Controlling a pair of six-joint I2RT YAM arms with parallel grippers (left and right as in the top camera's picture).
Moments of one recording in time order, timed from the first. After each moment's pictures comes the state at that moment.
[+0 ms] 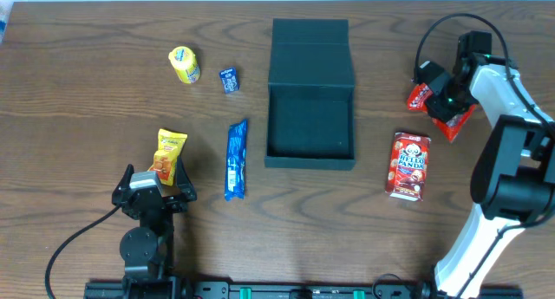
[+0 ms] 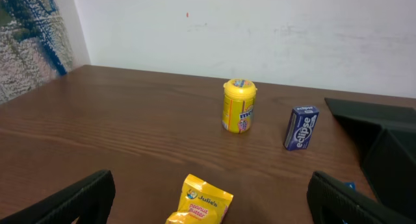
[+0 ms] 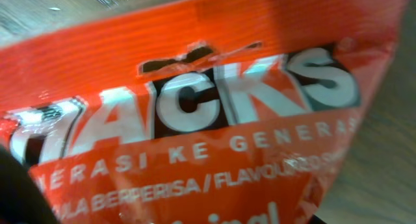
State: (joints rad) left arm 0.03 0.01 0.02 -0.11 -0.12 -0.05; right arm -0.17 2.13 1.55 -0.80 -0.01 -0.84
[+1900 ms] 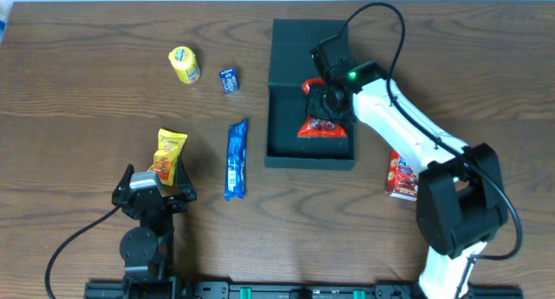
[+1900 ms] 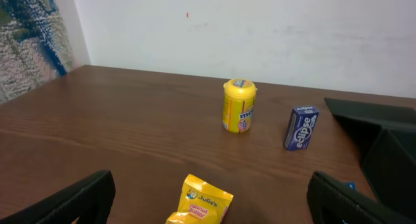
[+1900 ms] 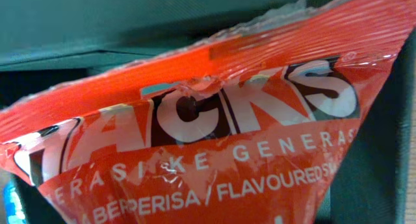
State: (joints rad) left arm 0.03 0.01 0.02 -0.11 -0.12 -0.05; right arm 0.47 1.98 1.54 -0.80 -0.03 0.67
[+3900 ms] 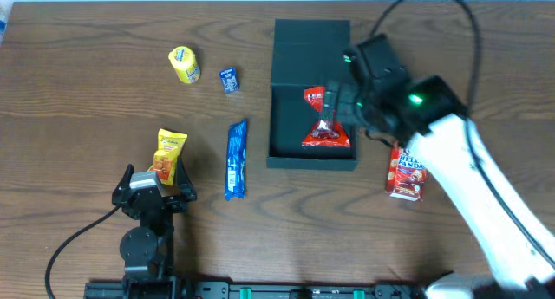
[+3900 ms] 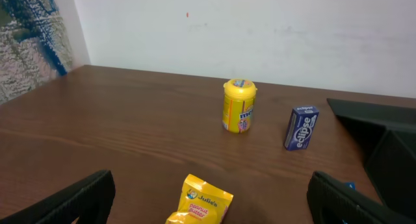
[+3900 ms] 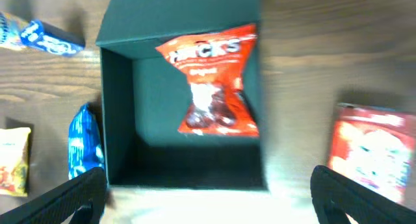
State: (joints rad) left arm 0.03 0.01 0.02 -0.11 -0.12 -0.05; right arm 0.49 1.53 1.55 -1.09 0.11 0.61
